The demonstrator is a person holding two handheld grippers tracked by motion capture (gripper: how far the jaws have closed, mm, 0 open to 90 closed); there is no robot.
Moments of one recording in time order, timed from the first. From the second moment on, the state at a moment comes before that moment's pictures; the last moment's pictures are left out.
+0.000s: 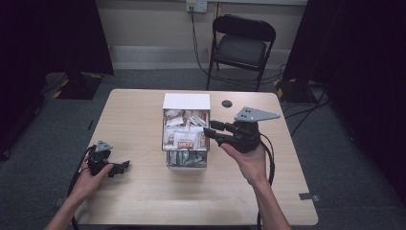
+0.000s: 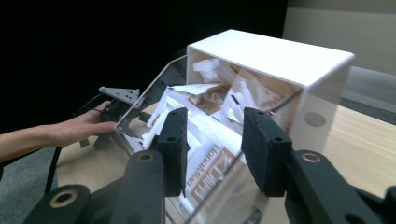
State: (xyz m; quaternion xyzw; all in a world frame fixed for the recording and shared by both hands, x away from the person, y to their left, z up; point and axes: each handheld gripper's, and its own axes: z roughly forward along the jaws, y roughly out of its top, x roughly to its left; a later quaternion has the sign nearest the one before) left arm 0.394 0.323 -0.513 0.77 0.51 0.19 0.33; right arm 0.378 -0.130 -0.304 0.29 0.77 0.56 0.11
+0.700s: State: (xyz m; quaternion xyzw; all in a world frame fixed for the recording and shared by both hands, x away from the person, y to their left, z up) left arm 0.394 0.323 -0.513 0.77 0.51 0.19 0.33; right arm 0.399 -0.096 -0.320 0.27 0.79 0.55 0.08
